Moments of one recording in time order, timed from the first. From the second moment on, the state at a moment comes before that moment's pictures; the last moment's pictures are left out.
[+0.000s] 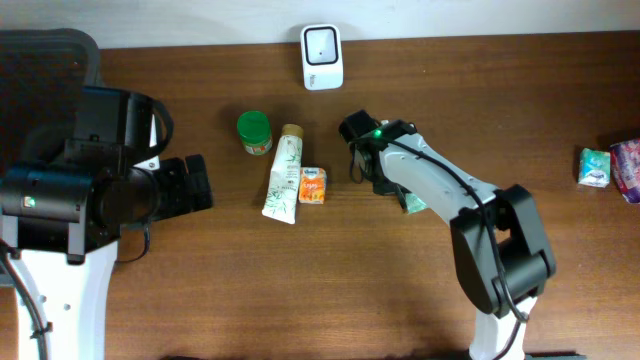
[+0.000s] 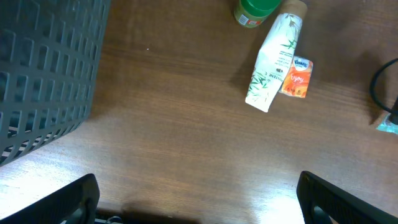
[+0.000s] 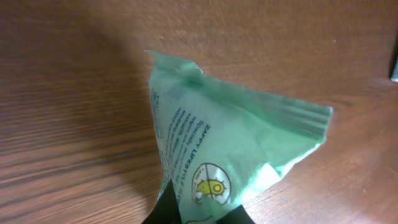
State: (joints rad) left arm -0.15 1.39 1.90 -1.67 -0.09 -0.34; right arm 0.46 2.02 1.47 -1.06 0.56 0.55
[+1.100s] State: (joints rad) left arm -0.15 1.39 1.90 -1.67 -0.09 -0.34; right arm 0.51 2.04 1.73 -1.20 0.24 0.49
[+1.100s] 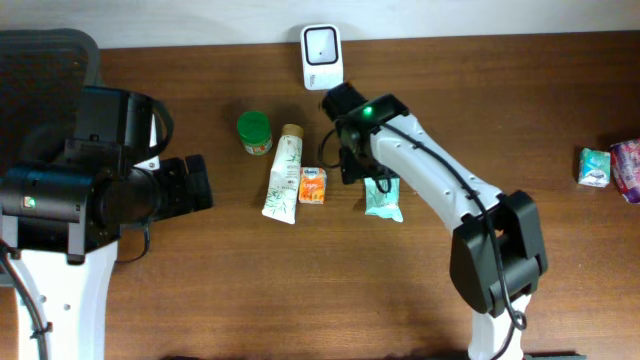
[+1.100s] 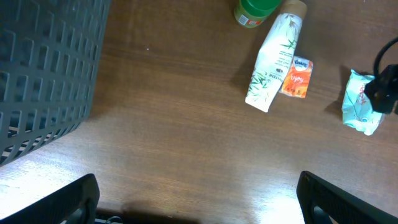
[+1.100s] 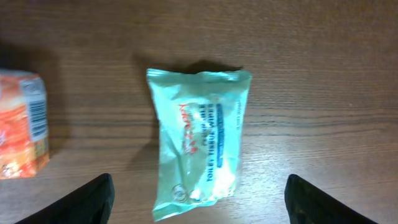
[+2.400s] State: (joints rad) left arm -0.15 1.39 1.90 -1.67 -0.09 -0.34; right arm 0.30 2.05 1.45 -0.95 -0.20 0.23
